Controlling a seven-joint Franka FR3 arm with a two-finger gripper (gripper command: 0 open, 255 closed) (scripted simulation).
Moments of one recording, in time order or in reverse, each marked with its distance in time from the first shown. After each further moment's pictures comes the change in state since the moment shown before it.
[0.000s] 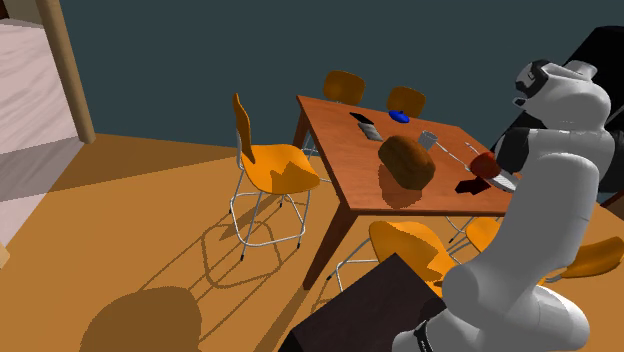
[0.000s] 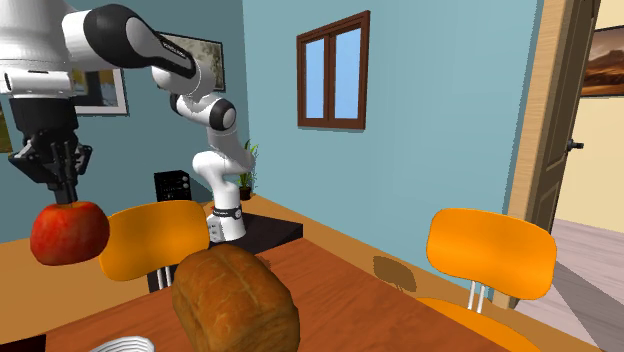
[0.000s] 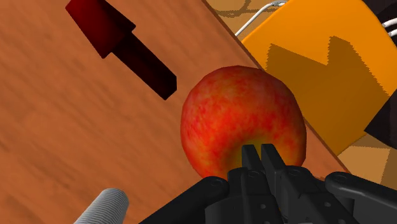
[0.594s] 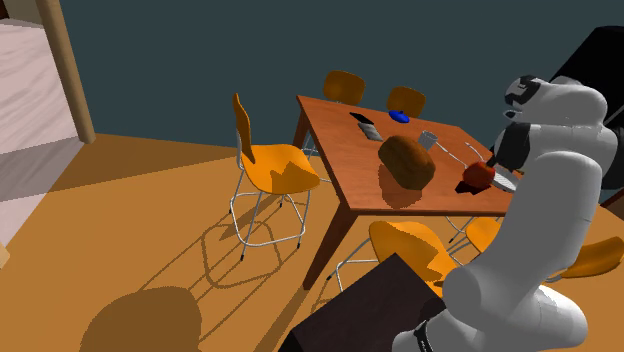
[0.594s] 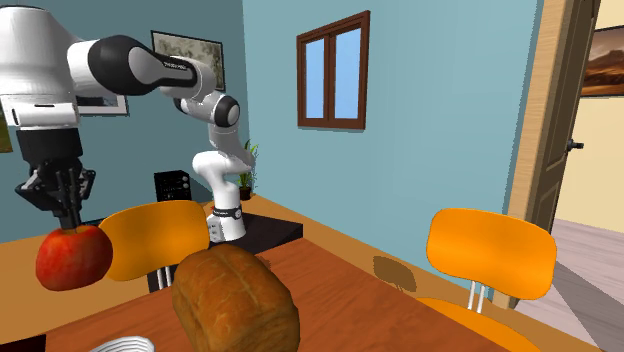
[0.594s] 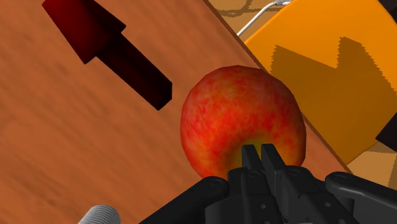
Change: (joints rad) arm 0.057 -0.038 -0.009 -0.194 -0.017 0.149 -0.020
